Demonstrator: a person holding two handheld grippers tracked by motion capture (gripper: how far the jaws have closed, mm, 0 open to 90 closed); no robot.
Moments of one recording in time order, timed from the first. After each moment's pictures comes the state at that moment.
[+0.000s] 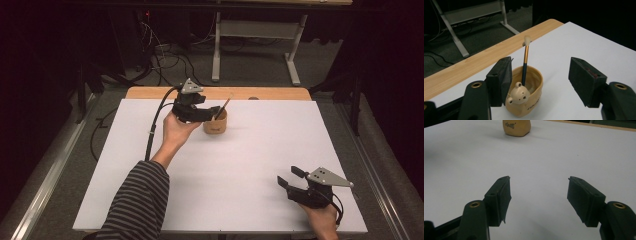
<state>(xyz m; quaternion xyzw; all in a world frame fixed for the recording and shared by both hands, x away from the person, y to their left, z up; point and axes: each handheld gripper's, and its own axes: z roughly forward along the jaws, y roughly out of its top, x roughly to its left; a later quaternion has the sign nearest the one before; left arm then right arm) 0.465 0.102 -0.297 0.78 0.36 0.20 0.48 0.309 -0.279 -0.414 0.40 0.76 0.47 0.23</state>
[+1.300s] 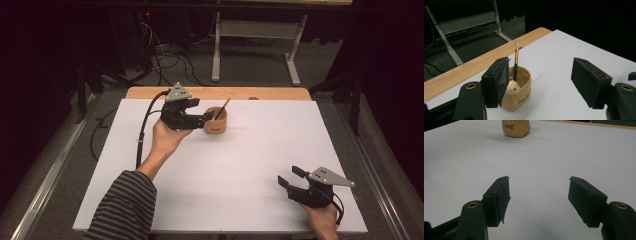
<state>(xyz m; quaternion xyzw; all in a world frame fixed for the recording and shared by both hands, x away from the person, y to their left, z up) 0.427 0.124 -0.284 0.77 0.33 0.19 0.51 0.310 -0.281 -0.414 0.41 0.75 0.47 0.22</state>
